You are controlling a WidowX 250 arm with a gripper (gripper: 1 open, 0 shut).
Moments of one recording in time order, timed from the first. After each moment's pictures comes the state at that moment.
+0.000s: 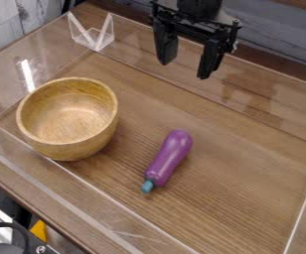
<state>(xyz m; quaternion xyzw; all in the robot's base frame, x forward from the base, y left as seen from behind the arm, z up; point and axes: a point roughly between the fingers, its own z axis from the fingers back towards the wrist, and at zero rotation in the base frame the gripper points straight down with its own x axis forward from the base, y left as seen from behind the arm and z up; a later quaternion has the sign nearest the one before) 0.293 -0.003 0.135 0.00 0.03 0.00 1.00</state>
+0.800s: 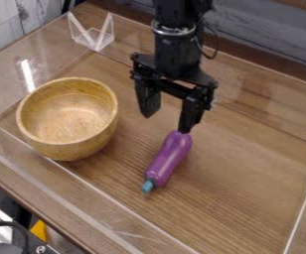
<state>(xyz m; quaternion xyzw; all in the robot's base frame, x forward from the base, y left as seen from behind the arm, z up) 0.248 -0.008 0.092 -0.03 0.04 -0.02 1.00</state>
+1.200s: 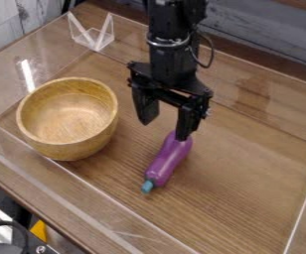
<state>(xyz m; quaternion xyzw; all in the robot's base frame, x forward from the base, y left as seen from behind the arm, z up) 0.243 -0.008 0.085 -0.04 0.02 -0.03 1.00</state>
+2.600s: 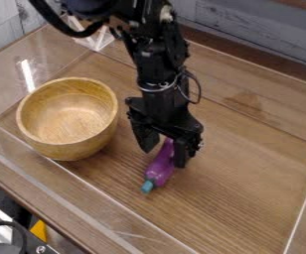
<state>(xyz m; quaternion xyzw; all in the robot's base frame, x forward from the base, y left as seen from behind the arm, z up) 0.240 -0.010 0.044 -0.06 -0.03 -0.03 1.00</state>
